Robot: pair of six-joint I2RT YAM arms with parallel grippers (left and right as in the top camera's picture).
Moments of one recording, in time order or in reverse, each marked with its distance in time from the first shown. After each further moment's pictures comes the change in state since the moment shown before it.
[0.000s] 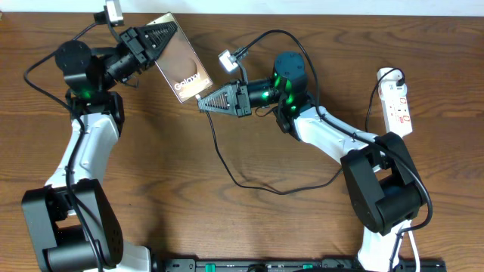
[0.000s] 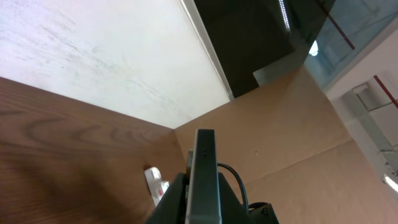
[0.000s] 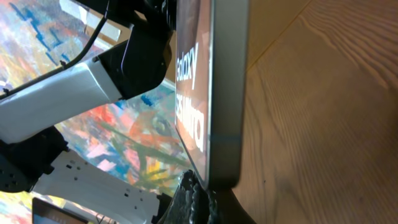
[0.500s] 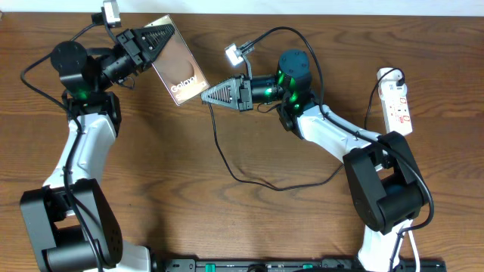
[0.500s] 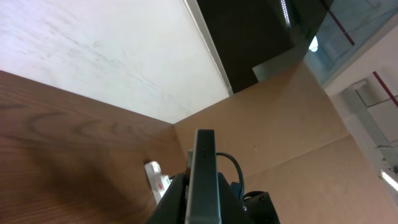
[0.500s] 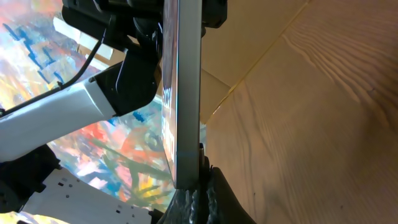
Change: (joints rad) left arm 0.021 0.000 0.000 -0.003 0.041 -0.003; right arm -0.021 0.000 0.000 0.005 0.058 0.006
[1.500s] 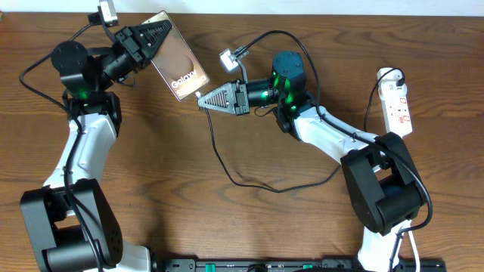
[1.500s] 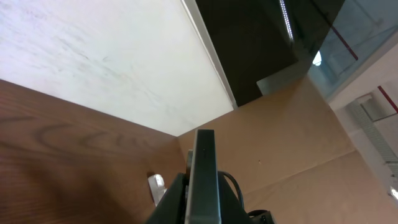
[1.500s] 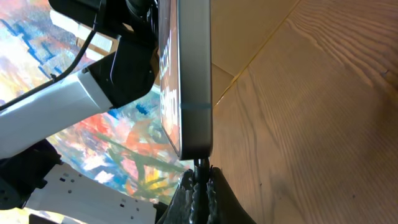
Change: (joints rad) left arm 0.000 0.000 0.000 -0.002 -0.071 0.000; right arm 0.024 0.000 0.000 -0.056 -0.020 -0.017
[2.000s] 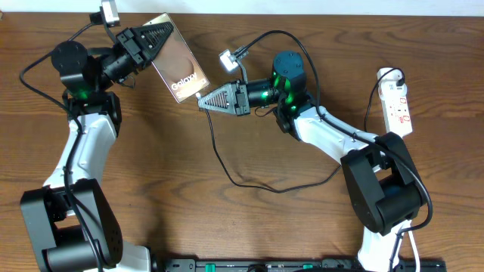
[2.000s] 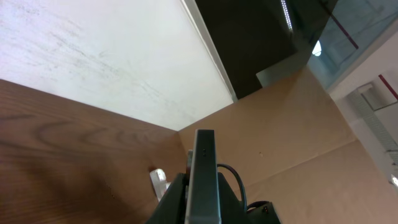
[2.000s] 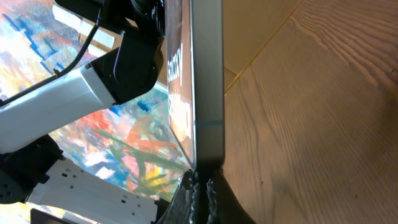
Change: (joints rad) left arm 0.000 0.000 0.000 -0.001 0.031 0.027; right arm 0.000 0.000 0.000 0.008 -0.016 -0.001
